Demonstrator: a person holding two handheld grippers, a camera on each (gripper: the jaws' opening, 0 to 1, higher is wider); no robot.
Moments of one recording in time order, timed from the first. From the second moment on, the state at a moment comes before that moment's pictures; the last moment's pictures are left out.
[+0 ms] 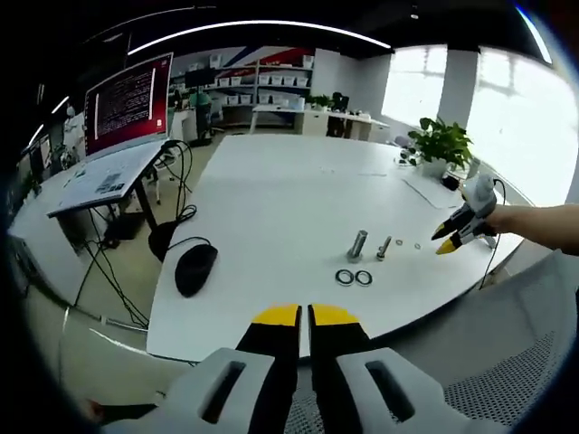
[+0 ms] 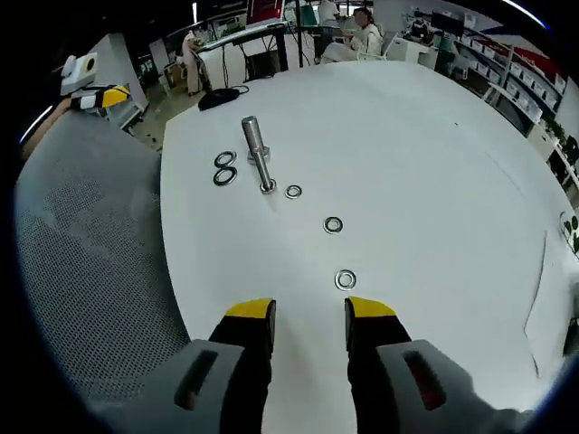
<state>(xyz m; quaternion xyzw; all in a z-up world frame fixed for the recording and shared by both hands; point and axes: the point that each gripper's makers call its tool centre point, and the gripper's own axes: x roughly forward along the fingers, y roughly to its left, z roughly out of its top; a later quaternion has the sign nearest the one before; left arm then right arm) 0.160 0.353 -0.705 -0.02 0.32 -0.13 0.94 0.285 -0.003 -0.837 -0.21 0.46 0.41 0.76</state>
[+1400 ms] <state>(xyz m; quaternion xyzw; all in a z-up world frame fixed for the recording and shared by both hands) 0.158 0.351 -0.705 -0.02 0.32 -0.14 0.94 0.312 -0.001 -0.866 -0.28 0.50 0.40 0.71</state>
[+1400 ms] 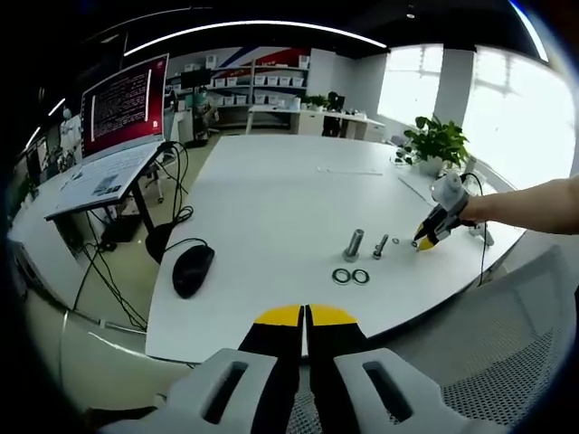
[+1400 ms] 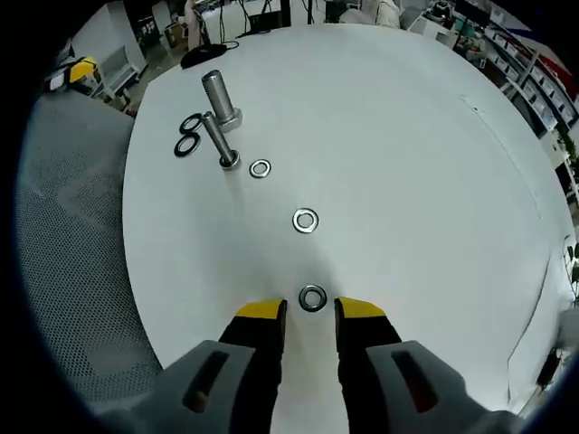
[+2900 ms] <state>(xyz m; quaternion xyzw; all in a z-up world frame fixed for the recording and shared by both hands) 0.157 0.347 -0.705 -0.01 0.32 -0.15 0.94 0.299 0.069 -0.790 -0.28 0.44 0.44 0.73</state>
